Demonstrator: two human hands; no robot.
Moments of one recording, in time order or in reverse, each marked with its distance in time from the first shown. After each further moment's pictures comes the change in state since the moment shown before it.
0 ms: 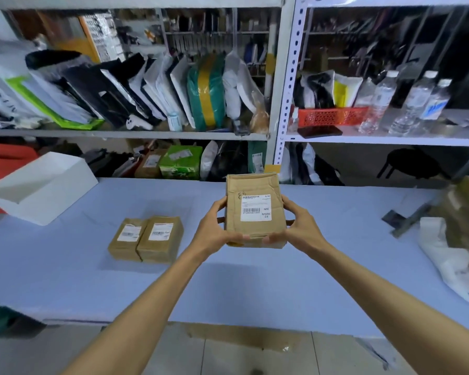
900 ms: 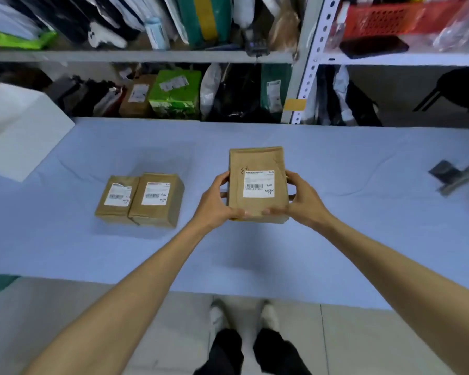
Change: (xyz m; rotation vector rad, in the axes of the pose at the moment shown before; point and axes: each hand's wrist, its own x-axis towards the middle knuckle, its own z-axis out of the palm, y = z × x) left_hand 0.085 -0.107 -0.009 0.047 -0.082 -0.193; right_hand 0.101 0.102 0.049 -0.072 -0.105 0.174
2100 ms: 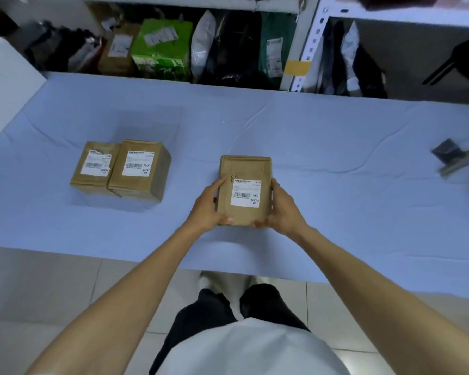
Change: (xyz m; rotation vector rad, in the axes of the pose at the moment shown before) left_hand -0.010 -0.080 0.038 -0.027 -0.079 -0.207; right_hand -0.017 0.066 0.046 -0.148 -0.130 0.117
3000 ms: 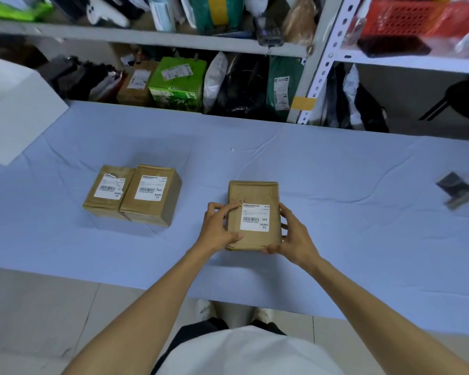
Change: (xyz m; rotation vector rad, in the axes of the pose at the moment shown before) left_hand 0.023 -0.007 -0.004 0.102 0.130 0.127; right_hand 0.001 0.007 0.004 0.158 0.051 0.033
